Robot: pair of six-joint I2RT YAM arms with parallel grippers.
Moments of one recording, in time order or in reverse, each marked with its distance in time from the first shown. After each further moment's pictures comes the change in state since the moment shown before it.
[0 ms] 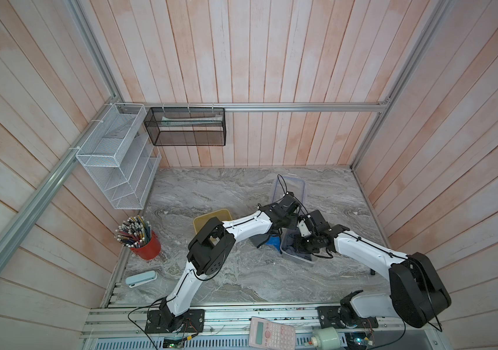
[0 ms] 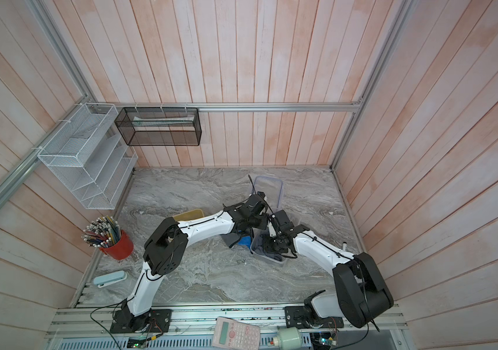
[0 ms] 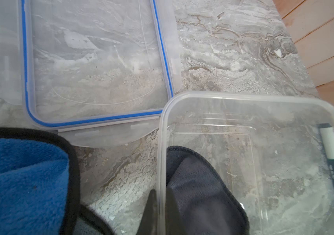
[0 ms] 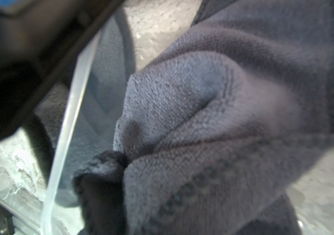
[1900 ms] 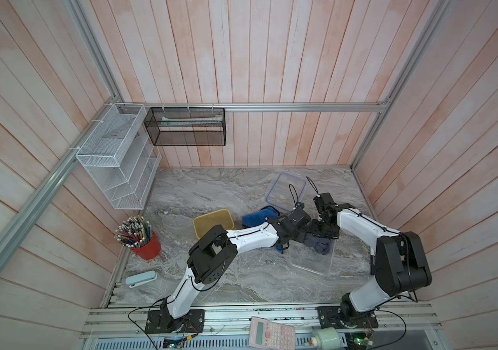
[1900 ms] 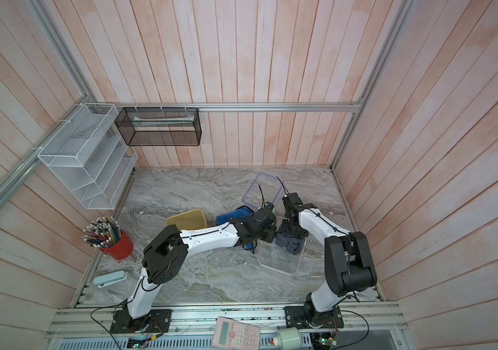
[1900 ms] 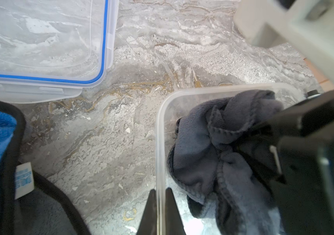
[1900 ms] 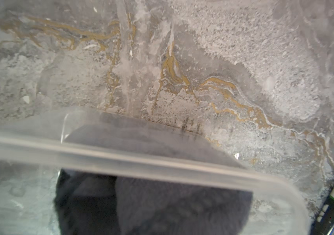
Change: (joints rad) left arm -0.129 -0.047 -0.077 0.037 -0.097 0.012; right arm -0.248 0.221 0.275 -0.241 0.417 -0.134
